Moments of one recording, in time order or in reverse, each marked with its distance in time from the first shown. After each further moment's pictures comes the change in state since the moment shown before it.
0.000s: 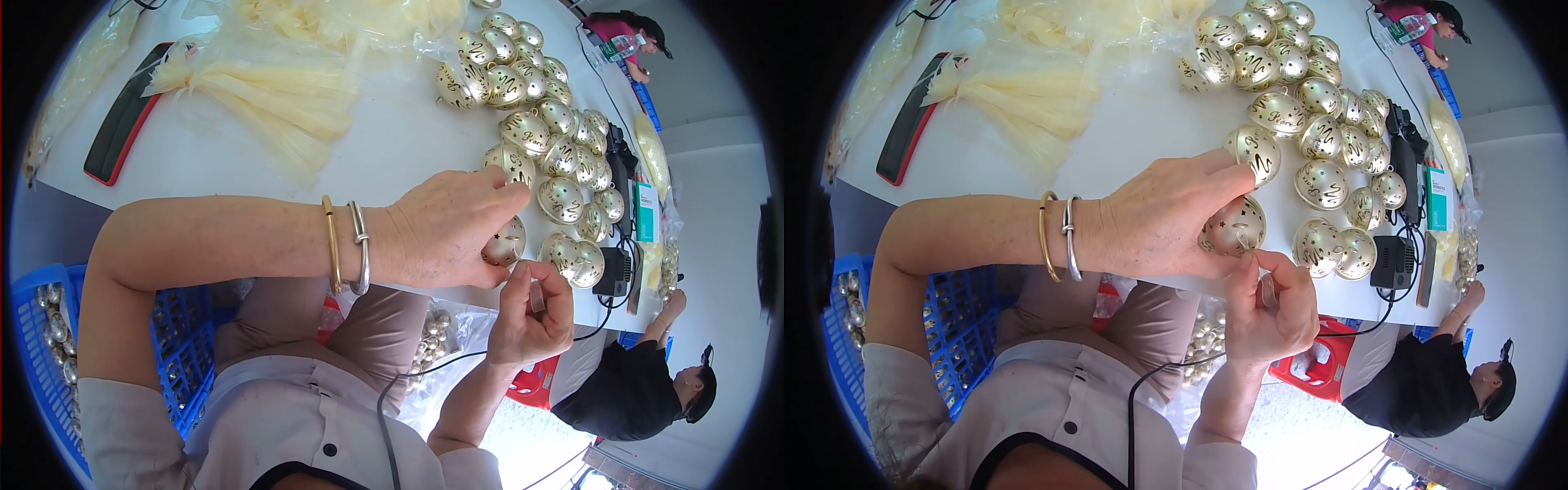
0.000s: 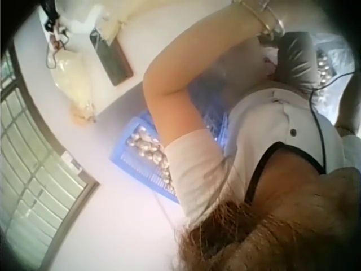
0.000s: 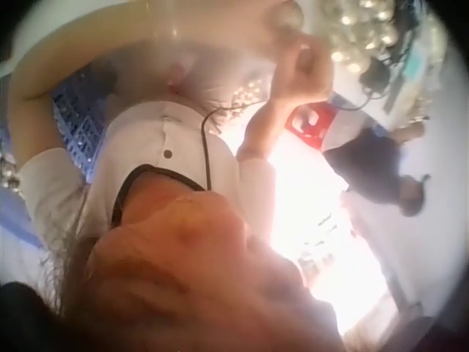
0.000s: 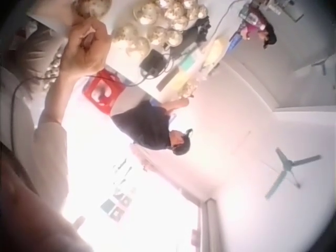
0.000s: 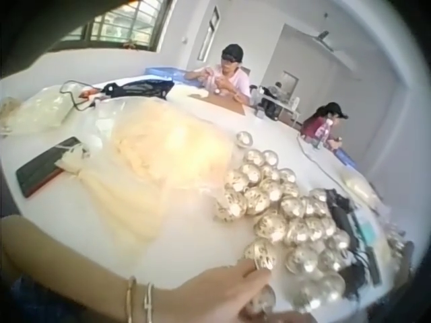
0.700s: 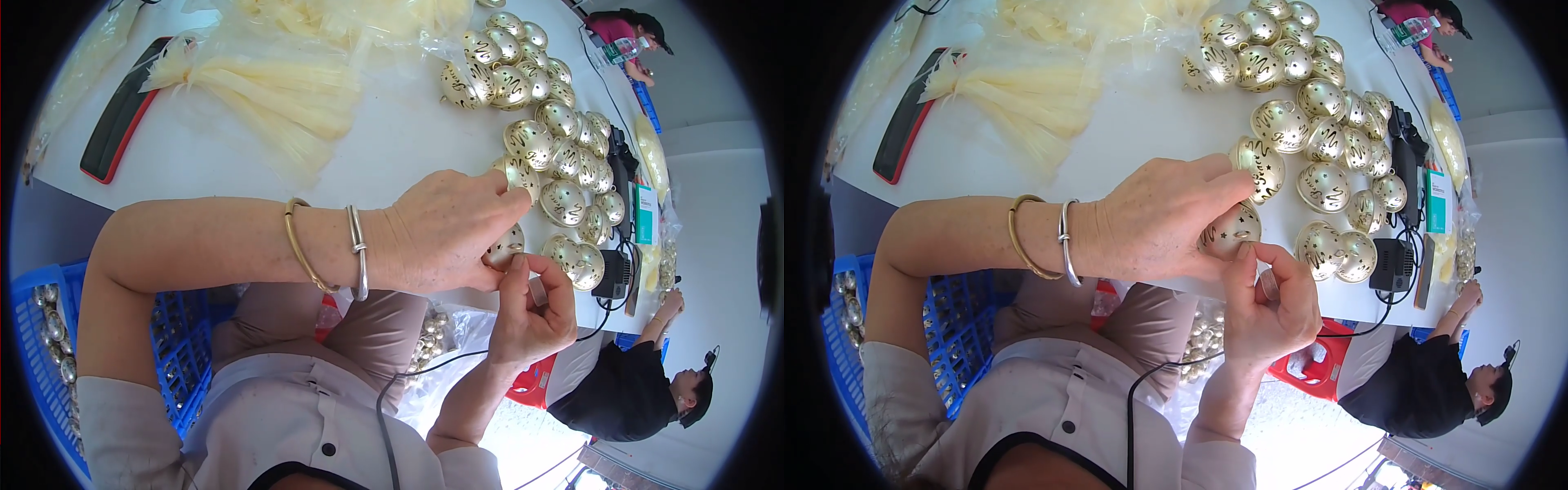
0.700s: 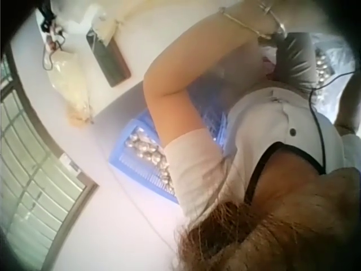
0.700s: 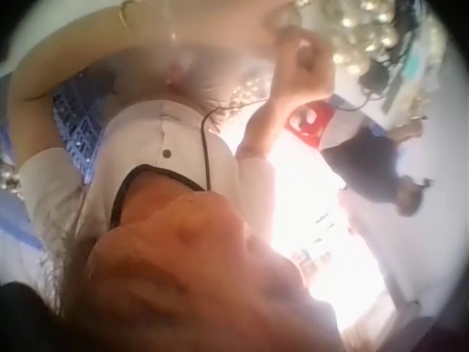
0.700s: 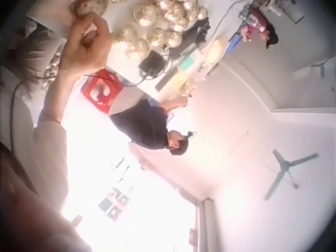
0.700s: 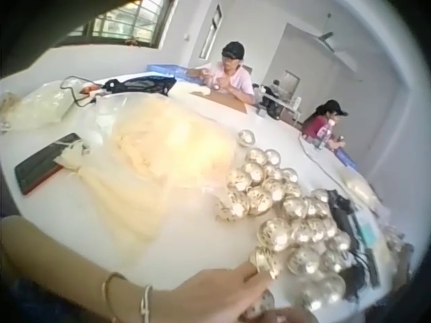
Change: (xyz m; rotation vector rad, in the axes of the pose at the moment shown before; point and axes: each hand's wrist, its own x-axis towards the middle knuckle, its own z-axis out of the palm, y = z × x) left_hand -0.002 0.004 -0.005 0.103 -0.025 -0.025; right_hand 0.006 -0.010 0.003 -0.031 -0.038 0.112
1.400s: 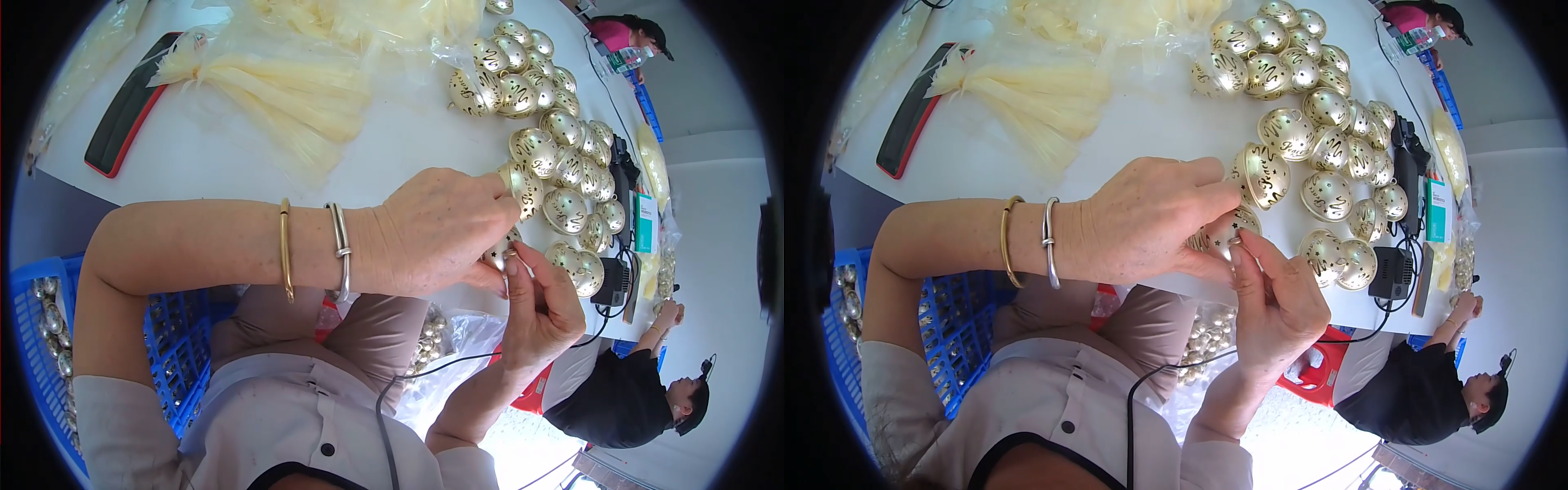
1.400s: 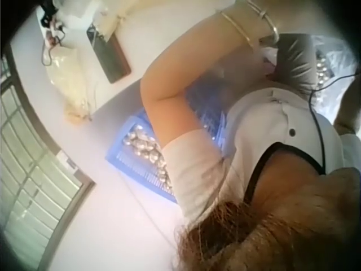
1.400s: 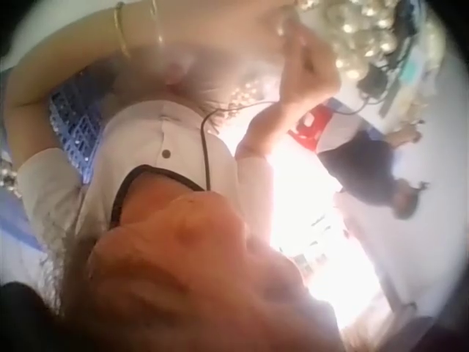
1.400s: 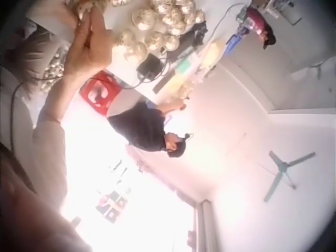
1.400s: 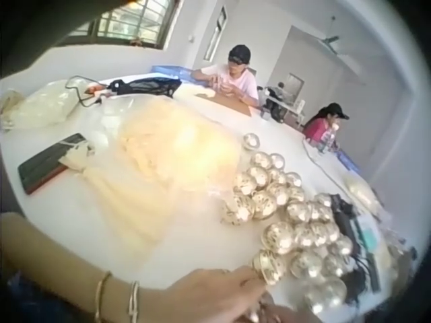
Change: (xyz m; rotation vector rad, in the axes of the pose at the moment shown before) left_hand -0.008 0.001 -0.016 0.104 -0.022 0.047; right_hand 0.014 -0.005 -0.009 0.133 -0.247 0.012
